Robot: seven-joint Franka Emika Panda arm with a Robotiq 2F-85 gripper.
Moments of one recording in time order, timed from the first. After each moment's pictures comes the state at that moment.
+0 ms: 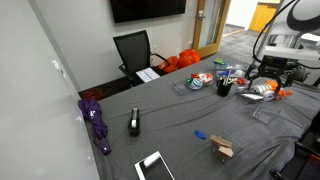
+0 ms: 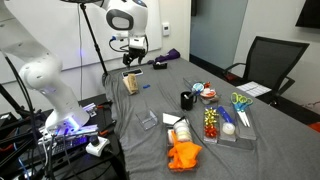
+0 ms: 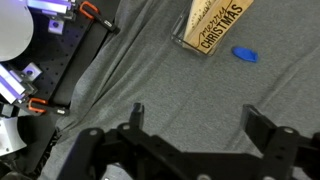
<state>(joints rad) -0.08 -0.23 0.00 -2.43 0.31 1.99 0.85</state>
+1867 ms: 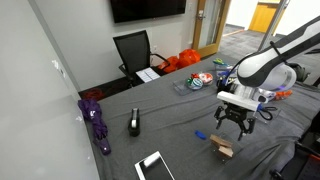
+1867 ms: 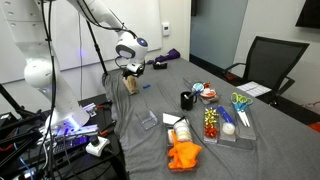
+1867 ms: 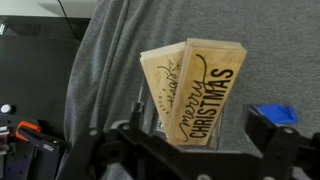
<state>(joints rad) 0.13 0.17 0.10 -2.46 0.76 2.36 1.07</state>
